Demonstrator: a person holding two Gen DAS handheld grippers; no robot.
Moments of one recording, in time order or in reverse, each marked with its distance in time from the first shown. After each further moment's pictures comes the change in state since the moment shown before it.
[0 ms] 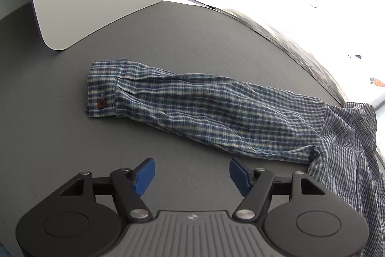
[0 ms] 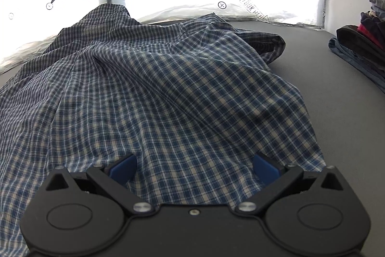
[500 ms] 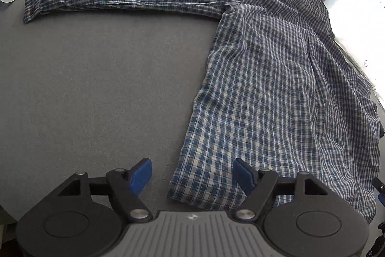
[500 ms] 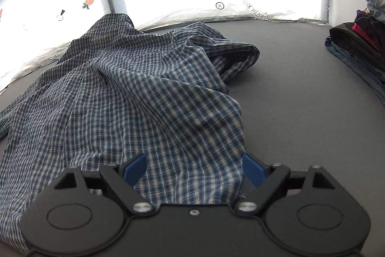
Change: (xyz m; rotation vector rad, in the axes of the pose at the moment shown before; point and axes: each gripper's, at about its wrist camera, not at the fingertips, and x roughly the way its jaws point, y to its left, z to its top) left arm -0.018 -0.085 -0.170 0.157 0.146 -0.025; right arm -0.057 -0.085 0.022 -0.007 0.027 0.093
